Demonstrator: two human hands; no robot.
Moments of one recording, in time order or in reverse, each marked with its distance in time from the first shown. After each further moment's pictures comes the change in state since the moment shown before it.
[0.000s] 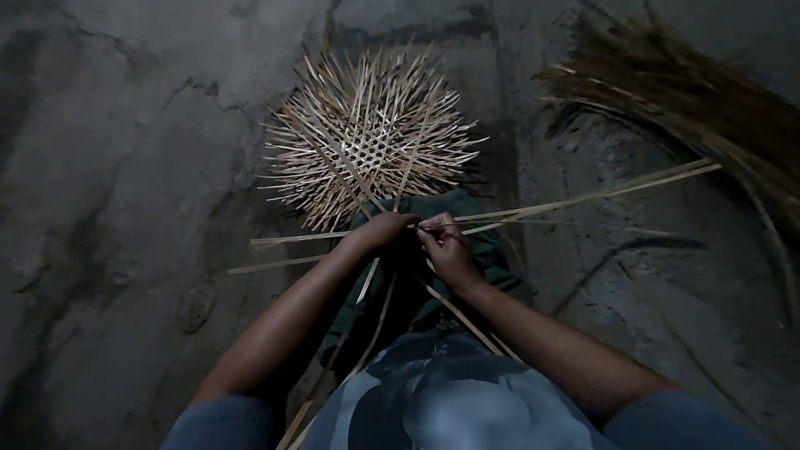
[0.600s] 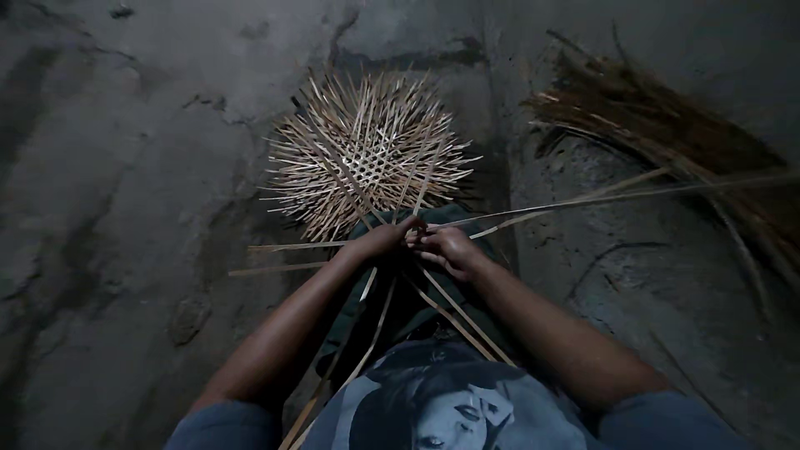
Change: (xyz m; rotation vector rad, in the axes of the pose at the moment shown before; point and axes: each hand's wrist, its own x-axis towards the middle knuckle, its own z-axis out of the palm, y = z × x) left_hand -0.002 -0.005 0.005 -0.106 0.023 0.036; right_hand 0.034 -0.028 -0.027 0.502 -0.221 0.625
